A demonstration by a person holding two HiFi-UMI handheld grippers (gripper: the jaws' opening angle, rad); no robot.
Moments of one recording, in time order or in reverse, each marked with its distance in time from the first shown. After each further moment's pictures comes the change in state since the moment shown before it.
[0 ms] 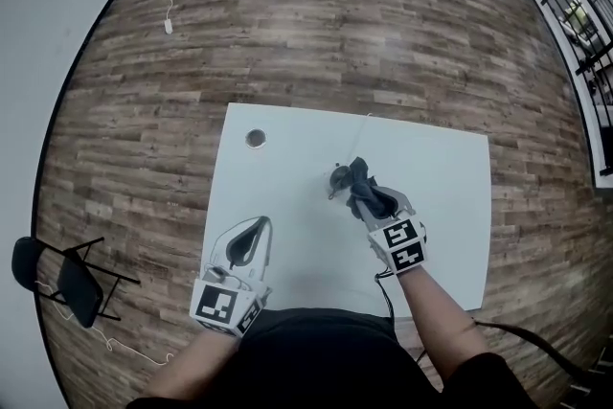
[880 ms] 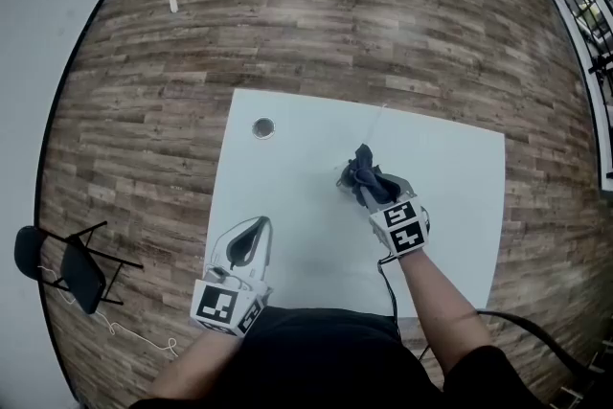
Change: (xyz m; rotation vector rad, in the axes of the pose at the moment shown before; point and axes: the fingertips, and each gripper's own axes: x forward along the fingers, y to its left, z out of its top) left arm -0.005 0.019 -0.024 -0.053 0.061 0.052; right arm 0.046 -0.006 -0.019 0.014 0.131 0.029
